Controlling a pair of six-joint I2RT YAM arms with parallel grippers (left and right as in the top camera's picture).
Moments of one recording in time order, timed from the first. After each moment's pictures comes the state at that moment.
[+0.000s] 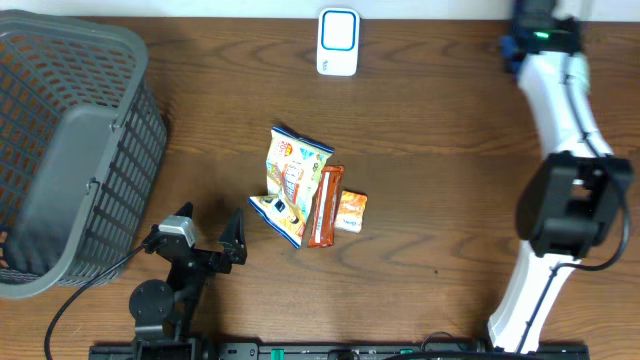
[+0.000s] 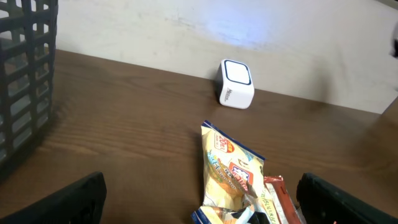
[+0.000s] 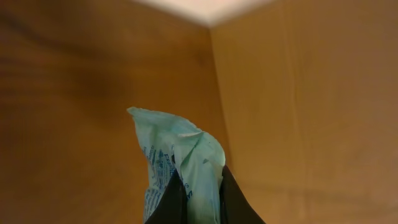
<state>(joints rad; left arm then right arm) 0.03 0.01 0.04 -0.14 0.29 -0.27 -0.11 2.21 1.97 -0.60 0.85 -0.40</state>
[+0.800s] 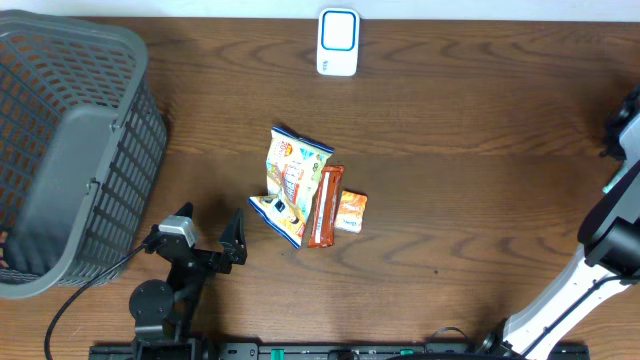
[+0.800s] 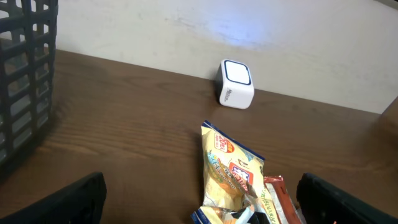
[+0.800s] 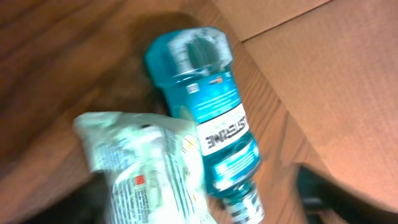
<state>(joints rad) 0.03 0.01 0.04 -0.14 0.29 -0.27 -0.54 2.21 1.66 -0.53 0.73 -0.01</state>
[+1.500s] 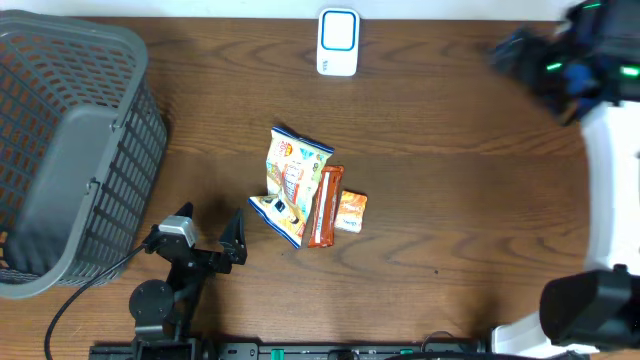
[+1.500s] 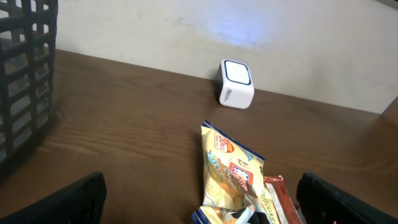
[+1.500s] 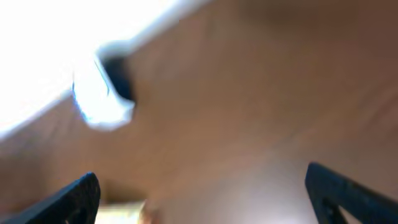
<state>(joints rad) 0.03 0.01 0.04 -0.14 0.29 -0.27 -0.09 1.72 1.75 -1.02 -0.27 0.52</state>
